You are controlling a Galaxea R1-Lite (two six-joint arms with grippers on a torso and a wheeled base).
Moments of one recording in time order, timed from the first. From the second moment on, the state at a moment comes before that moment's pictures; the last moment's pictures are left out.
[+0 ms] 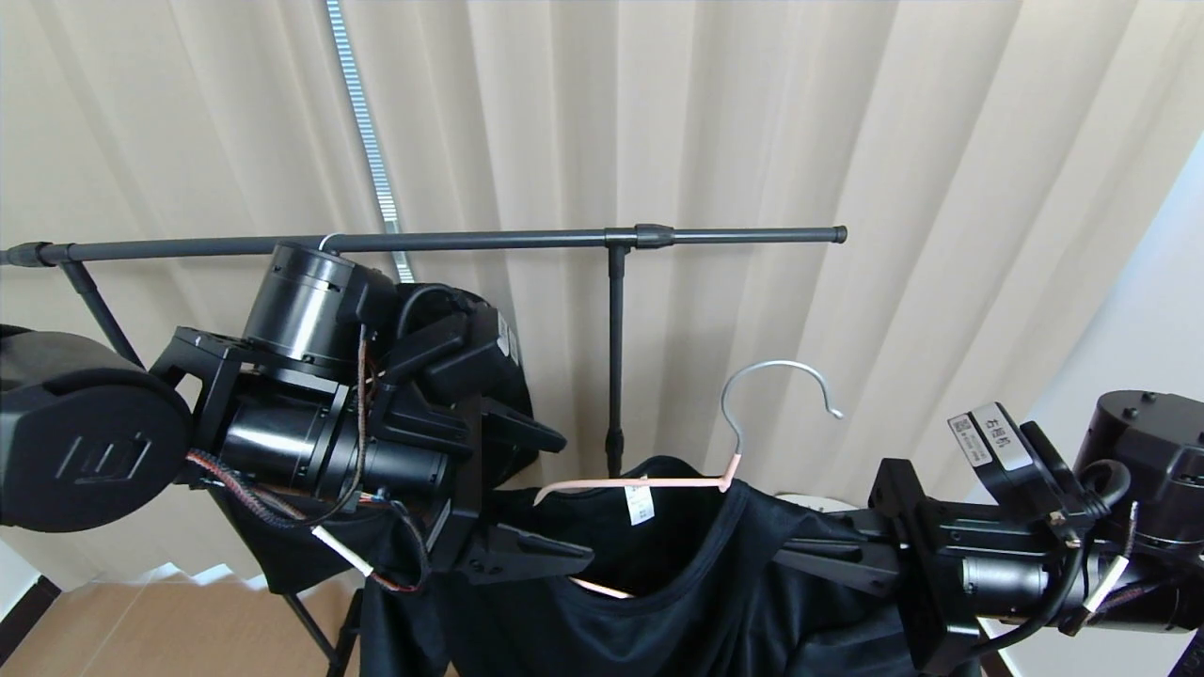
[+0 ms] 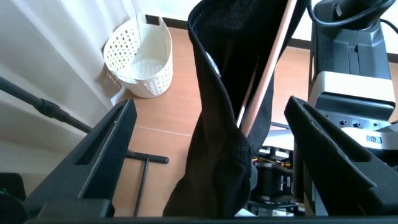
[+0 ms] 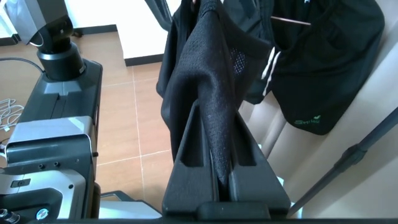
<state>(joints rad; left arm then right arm) -0.49 1.66 -1.03 0.07 -0.74 0.54 0.46 1.62 -0.35 -1.07 0.87 -0.14</state>
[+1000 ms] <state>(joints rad) -0.50 1.58 -0.94 0.07 -0.68 0.53 0.45 1.58 -0.35 -1.08 0.86 -0.14</state>
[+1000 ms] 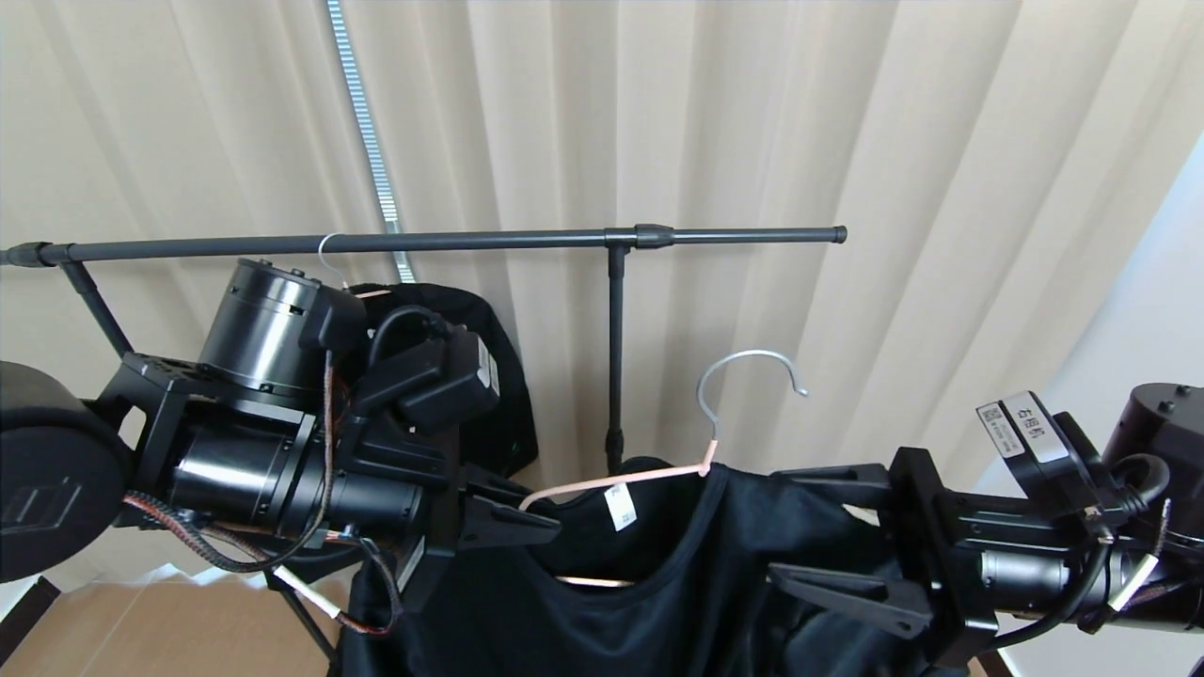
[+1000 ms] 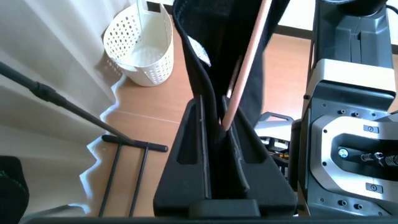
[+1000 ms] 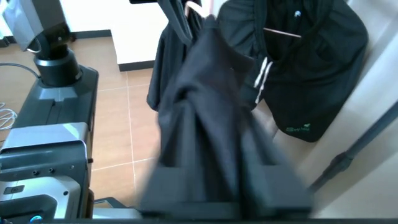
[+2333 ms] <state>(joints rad) -0.37 1.22 -0.78 0.08 -0.63 0.47 0.27 1.75 -0.44 -1.08 0.86 -0.14</state>
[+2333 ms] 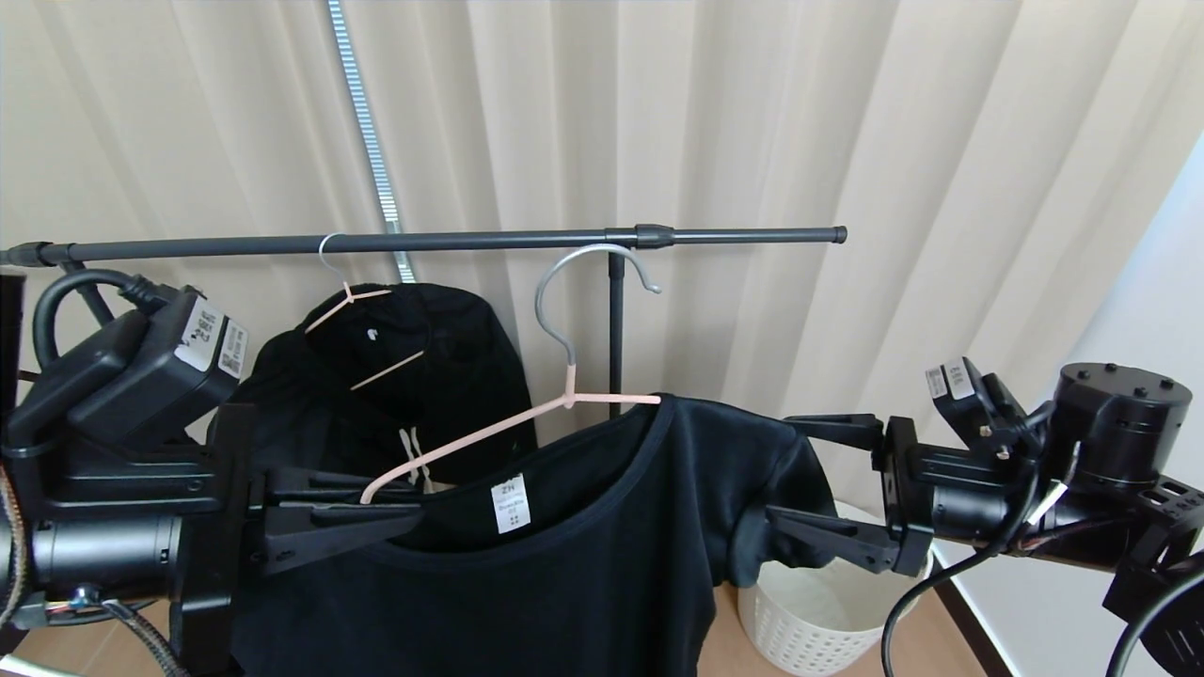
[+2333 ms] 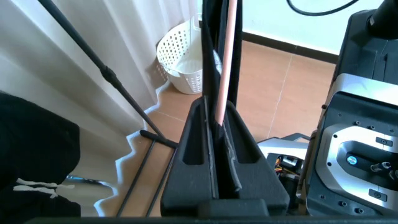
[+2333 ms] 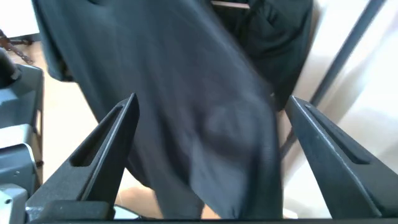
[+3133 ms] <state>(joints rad) -0.33 1.17 -0.77 0.08 -0.62 0.43 0.17 1.82 -0.49 -1.08 0.86 -0.14</state>
